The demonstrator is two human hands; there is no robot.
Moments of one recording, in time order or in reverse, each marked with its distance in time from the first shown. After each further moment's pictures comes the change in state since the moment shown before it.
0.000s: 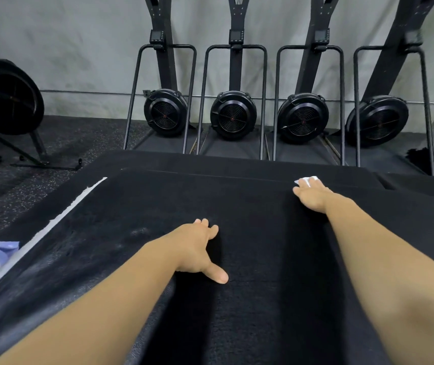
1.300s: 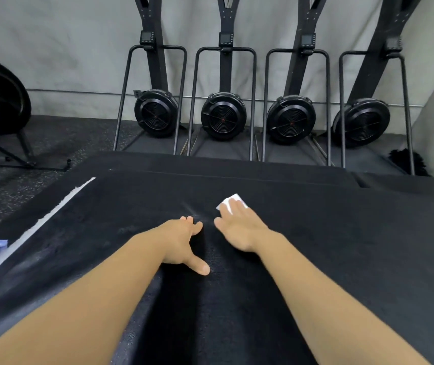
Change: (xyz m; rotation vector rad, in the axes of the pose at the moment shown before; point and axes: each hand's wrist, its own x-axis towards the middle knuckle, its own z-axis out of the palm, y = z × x) left_hand 0.002 0.000 0.000 0.049 0.022 -0.014; right_hand -0.109 -0.084 0.073 -0.036 -0.110 -0.423
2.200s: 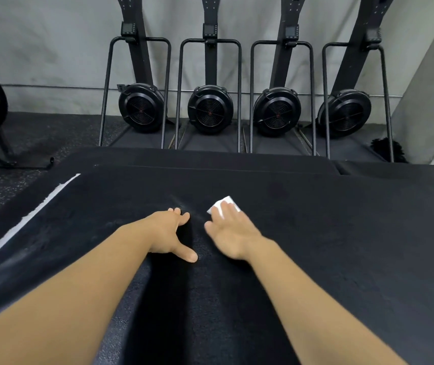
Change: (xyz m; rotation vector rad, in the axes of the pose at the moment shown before) left_hand 0.004 -0.003 0.001 -0.018 -0.003 0.005; right_hand -0.044 -0.010 0.008 -0.046 -0.051 0.085
